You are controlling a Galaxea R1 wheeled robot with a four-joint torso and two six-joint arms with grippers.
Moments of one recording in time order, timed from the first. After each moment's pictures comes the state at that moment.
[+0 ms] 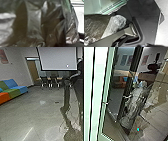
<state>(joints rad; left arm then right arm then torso) 1.41 3.01 -2.77 -0.37 0.08 0.32 -1.46 2.86 -2.33 -0.52 -0.05 0.76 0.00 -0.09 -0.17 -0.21</state>
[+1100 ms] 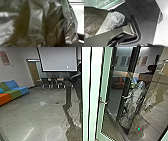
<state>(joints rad) 1.40 3.04 -2.78 -0.34 0.09 0.32 -1.50 3.01 -2.55 -0.52 -0.05 0.70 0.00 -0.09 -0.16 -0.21</state>
